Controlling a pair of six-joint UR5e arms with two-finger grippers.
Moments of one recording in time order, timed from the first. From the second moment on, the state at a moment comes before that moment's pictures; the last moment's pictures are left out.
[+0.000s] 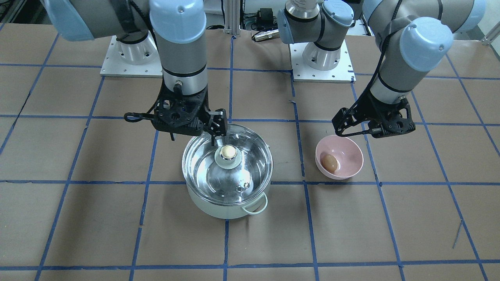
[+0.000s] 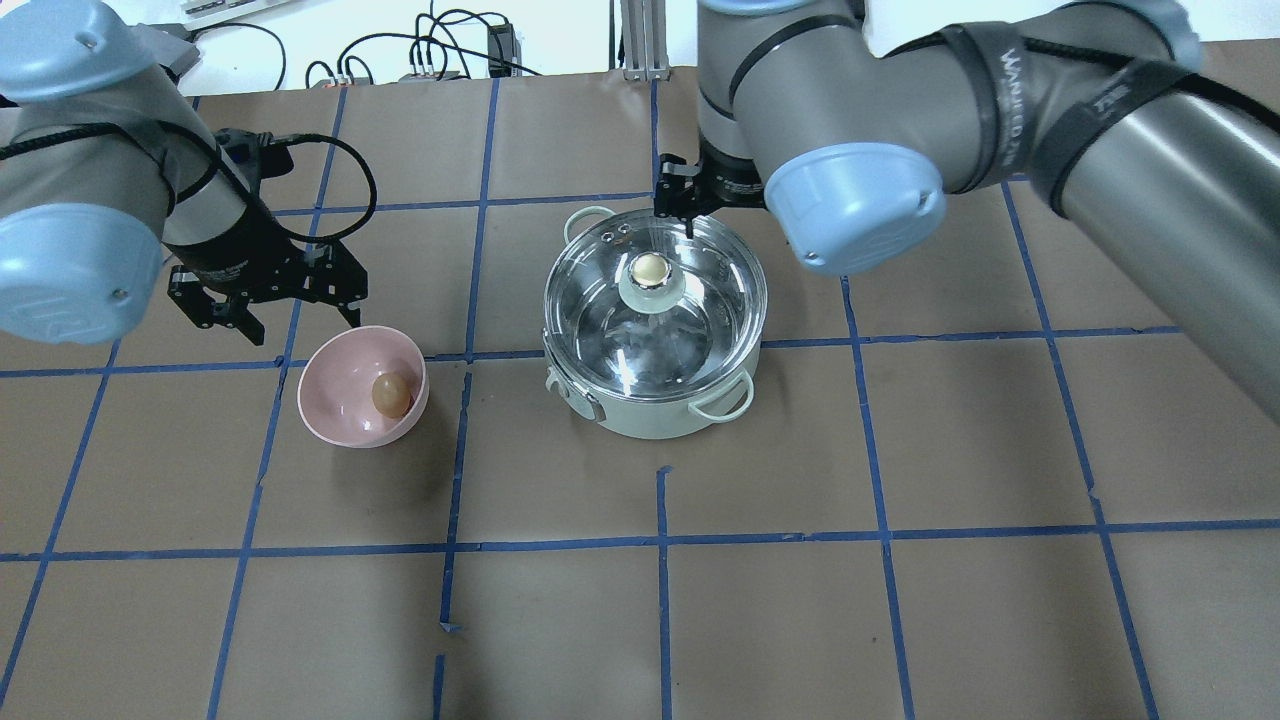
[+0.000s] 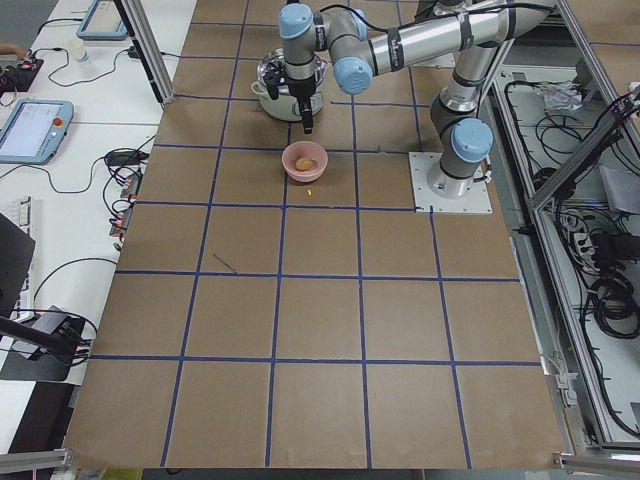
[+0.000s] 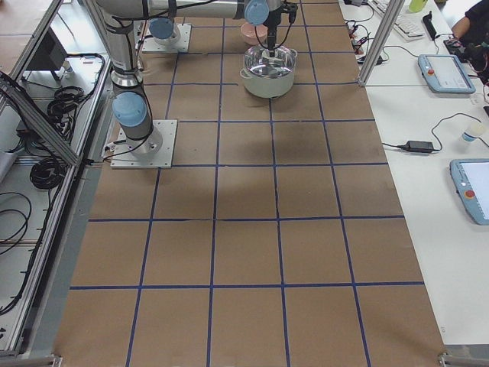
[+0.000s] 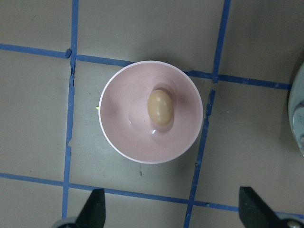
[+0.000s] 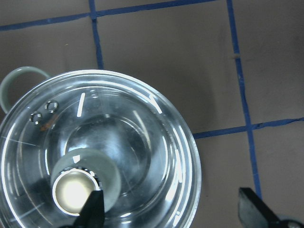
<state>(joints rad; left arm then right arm) -1.40 -1.61 -1.85 -1.31 1.60 -0.01 1.90 -1.34 1.55 -1.91 -1.65 0.48</state>
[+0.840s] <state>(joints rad) -1.36 -1.69 -2.01 -1.06 1.59 0.00 1.99 -1.24 1.53 -2.00 -1.63 0.57</state>
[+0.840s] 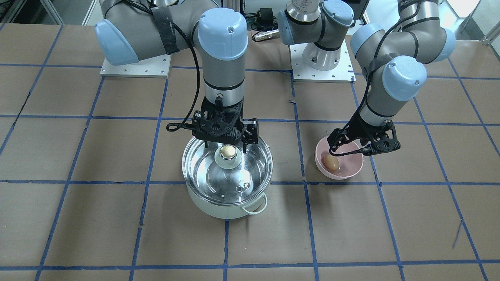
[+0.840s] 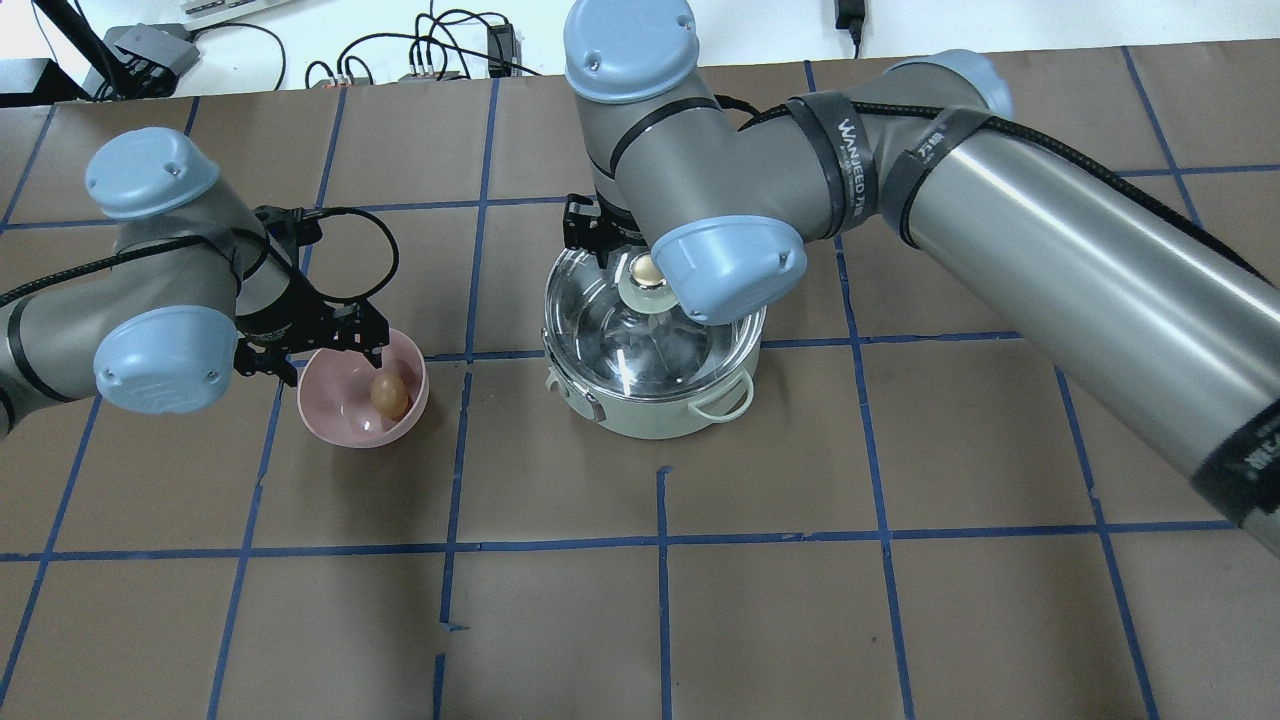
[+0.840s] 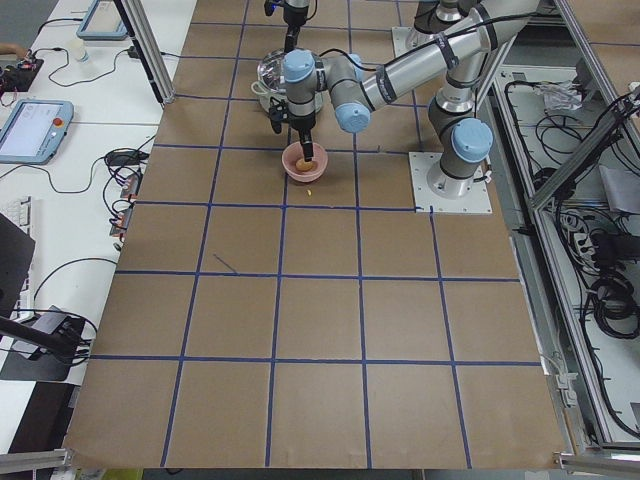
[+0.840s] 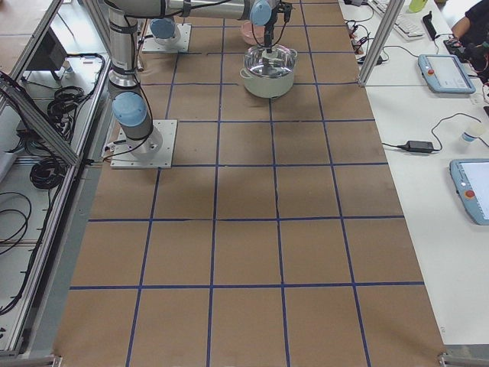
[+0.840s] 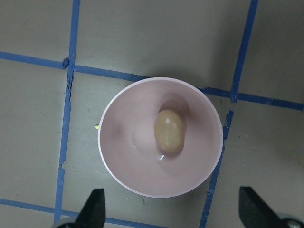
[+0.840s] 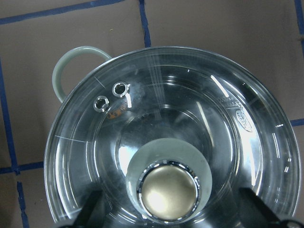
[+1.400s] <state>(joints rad) -1.35 -1.71 -2.03 -1.02 1.57 -0.03 2.00 -1.24 1.55 -2.01 -1.63 0.57</state>
